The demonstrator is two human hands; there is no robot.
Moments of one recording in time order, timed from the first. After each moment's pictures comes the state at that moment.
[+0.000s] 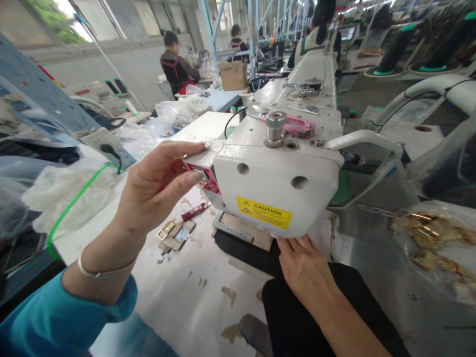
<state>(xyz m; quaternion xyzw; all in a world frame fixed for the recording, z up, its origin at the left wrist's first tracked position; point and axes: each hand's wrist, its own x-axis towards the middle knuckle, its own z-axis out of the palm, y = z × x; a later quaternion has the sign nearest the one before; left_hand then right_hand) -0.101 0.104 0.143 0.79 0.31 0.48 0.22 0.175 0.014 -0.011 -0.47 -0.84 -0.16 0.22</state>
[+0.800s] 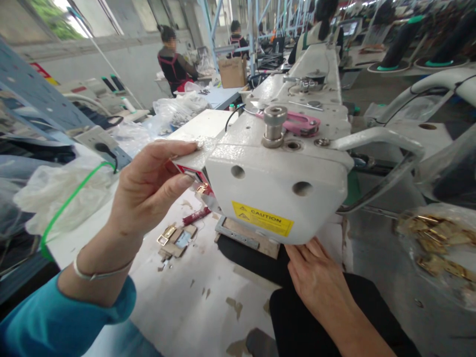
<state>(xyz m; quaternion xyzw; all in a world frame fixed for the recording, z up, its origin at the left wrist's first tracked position) -0.100 0.109 0.135 0.78 0.30 0.49 0.23 0.192 0.008 -0.009 -0.46 -0.85 -0.16 0.21</state>
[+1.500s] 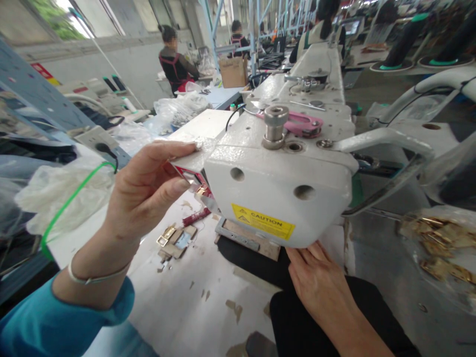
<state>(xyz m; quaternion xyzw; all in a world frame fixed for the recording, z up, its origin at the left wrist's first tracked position) -0.101 0.107 0.137 0.78 0.30 0.49 0.25 0.192 0.007 -0.012 -0.47 -0.85 -0.16 0.21</state>
